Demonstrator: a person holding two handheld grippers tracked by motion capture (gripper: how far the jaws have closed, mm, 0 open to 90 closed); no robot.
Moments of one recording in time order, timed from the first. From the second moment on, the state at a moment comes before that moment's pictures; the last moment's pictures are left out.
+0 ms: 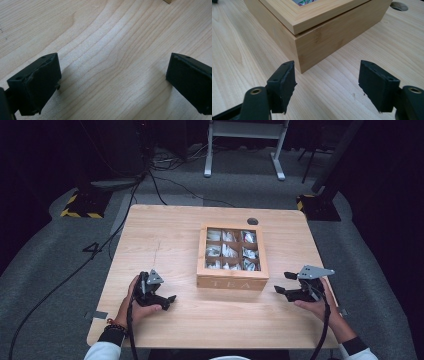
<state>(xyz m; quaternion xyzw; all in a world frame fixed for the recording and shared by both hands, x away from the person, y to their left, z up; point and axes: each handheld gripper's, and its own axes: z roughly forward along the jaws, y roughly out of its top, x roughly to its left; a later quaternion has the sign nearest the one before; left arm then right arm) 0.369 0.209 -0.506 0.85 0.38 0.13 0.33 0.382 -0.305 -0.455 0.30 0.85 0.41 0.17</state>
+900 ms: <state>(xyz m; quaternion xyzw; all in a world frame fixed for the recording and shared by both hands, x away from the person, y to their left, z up) 0.369 0.209 -0.506 0.85 0.38 0.13 0.33 0.396 -0.274 -0.449 0.28 0.85 0.42 0.15</state>
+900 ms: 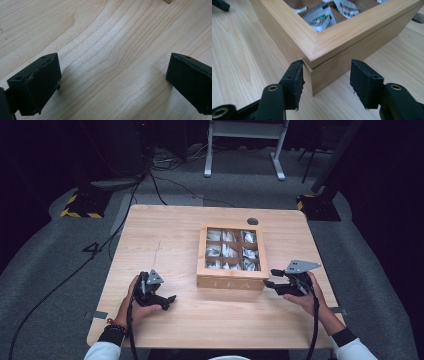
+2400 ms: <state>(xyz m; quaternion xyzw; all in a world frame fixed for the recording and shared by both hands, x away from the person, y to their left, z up) 0.381 0.185 -0.472 0.85 0.34 0.16 0.37 0.393 -0.266 -0.417 0.28 0.82 0.47 0.19</state>
